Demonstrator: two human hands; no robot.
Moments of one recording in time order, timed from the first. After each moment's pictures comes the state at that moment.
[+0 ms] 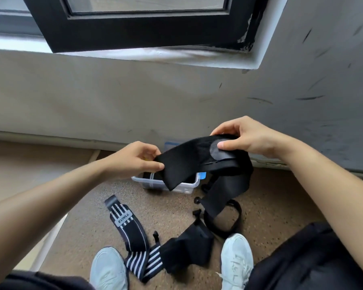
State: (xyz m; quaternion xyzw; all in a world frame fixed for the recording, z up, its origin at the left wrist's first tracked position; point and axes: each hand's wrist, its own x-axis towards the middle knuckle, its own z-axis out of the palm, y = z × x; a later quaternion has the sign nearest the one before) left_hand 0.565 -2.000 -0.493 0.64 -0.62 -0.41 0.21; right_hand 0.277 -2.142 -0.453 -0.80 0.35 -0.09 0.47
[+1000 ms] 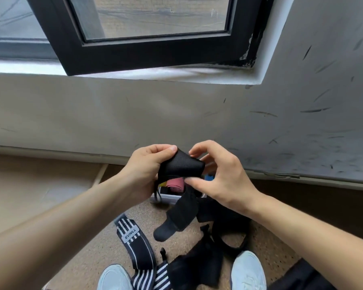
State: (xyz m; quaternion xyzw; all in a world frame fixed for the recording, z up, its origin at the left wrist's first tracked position) left_hand 0.509 -1.997 -0.457 0.57 -0.23 -0.55 0.57; right_hand 0.324 -2.052 -0.473 -0.82 0.28 -0.33 0.36
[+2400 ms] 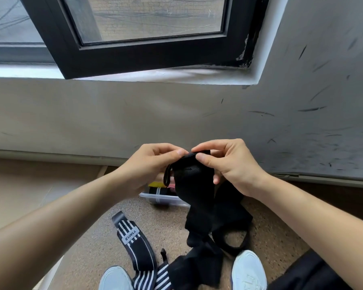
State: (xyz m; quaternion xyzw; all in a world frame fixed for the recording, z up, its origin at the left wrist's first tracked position) left_hand 0.520 -1.995 -0.447 0.56 -0.44 -0.55 0.43; right_hand 0.318 -2.076 -0.460 -0.66 0.33 -0.32 0.59
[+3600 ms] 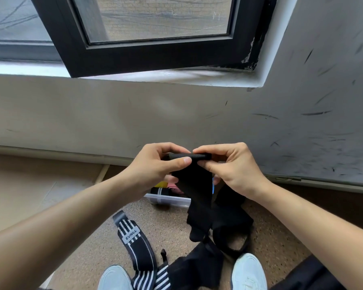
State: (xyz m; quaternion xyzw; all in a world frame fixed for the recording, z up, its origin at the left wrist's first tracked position) left_hand 0.516 -1.992 -0.448 0.58 -0.42 -0.51 0.46; right_hand 0.321 -2.075 -0.468 -0.72 0.32 -0.34 0.52
